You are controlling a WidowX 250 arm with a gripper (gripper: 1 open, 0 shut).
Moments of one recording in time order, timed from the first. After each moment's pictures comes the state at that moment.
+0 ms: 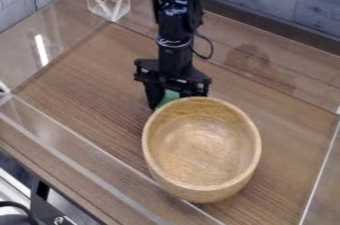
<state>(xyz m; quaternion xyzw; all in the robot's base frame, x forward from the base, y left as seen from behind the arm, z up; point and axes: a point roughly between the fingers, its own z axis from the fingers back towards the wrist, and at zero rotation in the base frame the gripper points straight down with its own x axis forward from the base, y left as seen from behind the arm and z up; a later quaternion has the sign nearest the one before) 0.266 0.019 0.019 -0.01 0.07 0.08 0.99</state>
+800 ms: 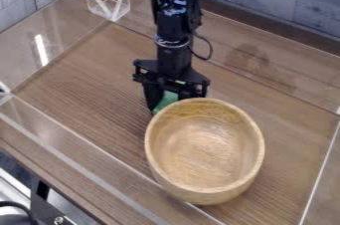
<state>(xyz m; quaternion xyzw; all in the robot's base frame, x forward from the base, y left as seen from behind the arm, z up) 0.261 0.023 0.020 -0.01 0.08 0.07 0.99</state>
